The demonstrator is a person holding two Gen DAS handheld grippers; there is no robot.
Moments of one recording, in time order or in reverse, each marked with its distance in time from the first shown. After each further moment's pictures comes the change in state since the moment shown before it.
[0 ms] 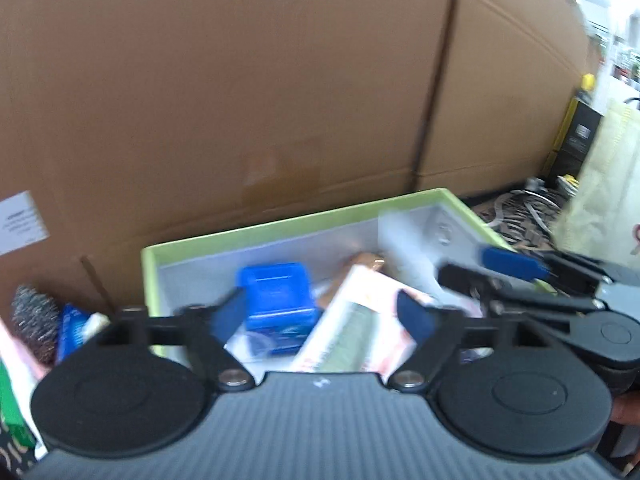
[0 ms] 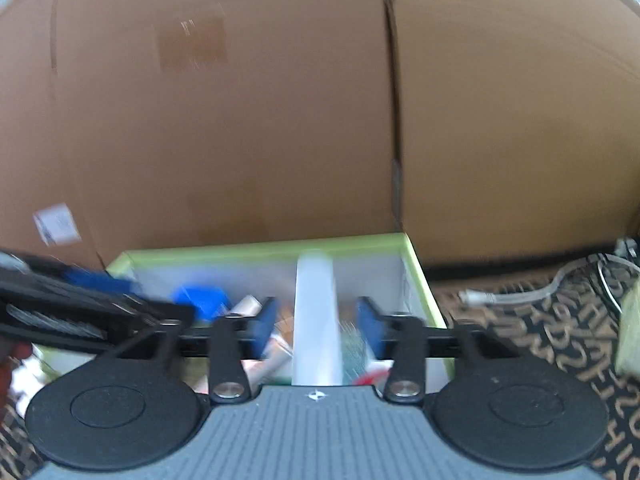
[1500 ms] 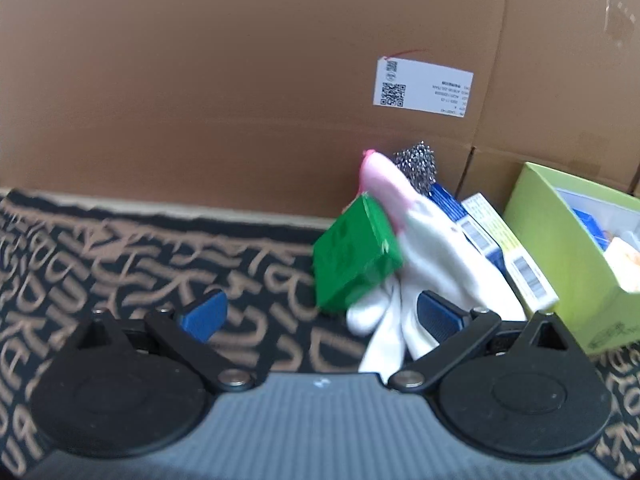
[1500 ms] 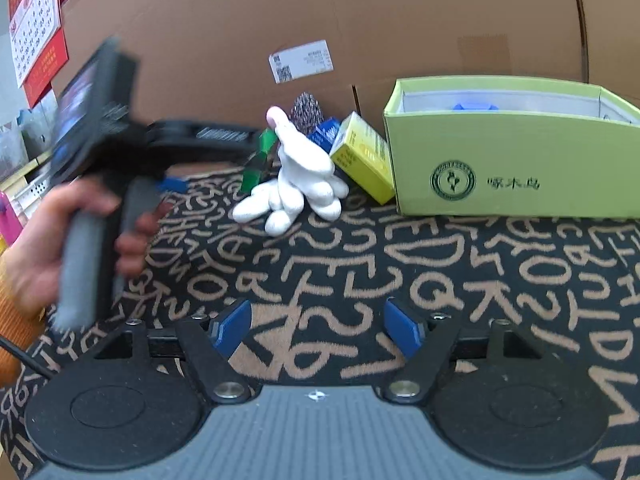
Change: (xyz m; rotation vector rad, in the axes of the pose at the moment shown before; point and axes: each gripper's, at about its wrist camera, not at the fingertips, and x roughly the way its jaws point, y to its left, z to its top) left arm -0.089 0.189 -0.111 -0.304 -0.005 0.412; right arm -0.093 0.184 -0.127 -0.026 0.209 0.326
